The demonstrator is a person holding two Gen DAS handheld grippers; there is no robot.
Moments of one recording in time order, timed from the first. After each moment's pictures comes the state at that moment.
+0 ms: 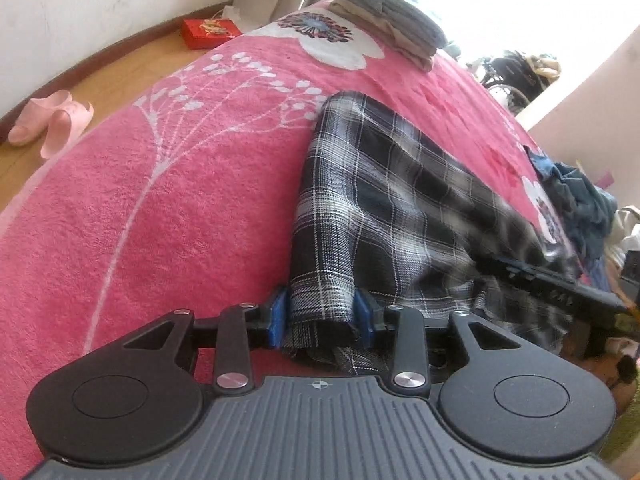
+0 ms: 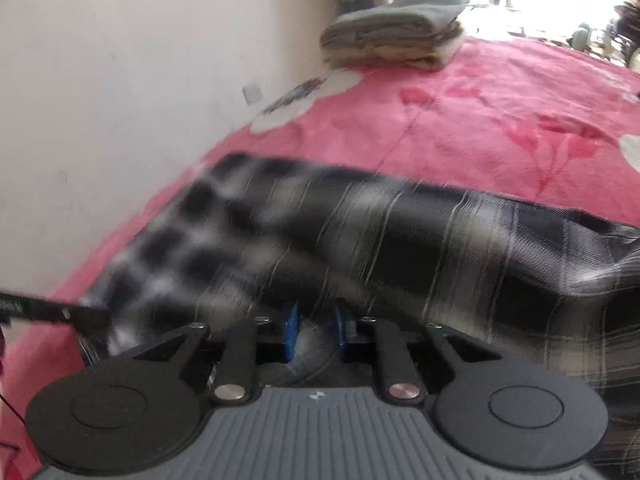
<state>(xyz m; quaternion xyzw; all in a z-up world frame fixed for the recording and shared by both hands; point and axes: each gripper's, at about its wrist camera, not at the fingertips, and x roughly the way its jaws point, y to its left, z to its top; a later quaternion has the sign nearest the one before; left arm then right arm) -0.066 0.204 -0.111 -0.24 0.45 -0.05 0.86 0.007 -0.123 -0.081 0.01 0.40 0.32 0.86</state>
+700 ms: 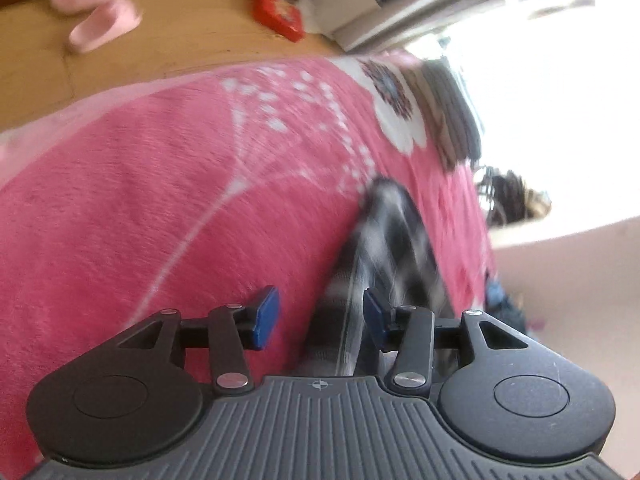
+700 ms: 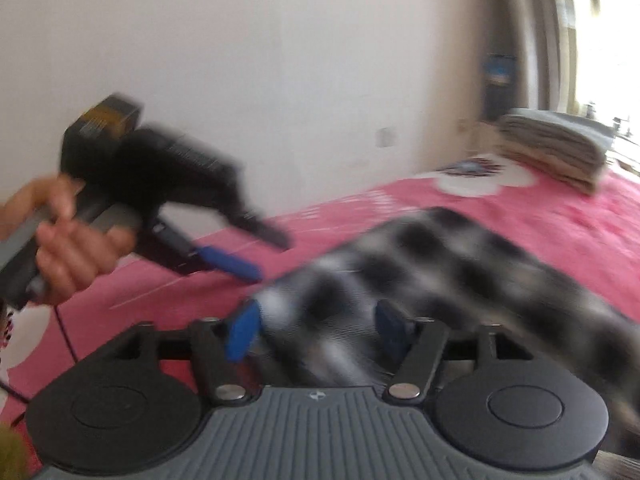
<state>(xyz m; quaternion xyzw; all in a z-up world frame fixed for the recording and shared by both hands) -0.075 0.289 -0.127 -0.50 0.40 -0.01 0.77 -0.100 0.001 -0.074 -0.11 0.28 0.48 0.83</state>
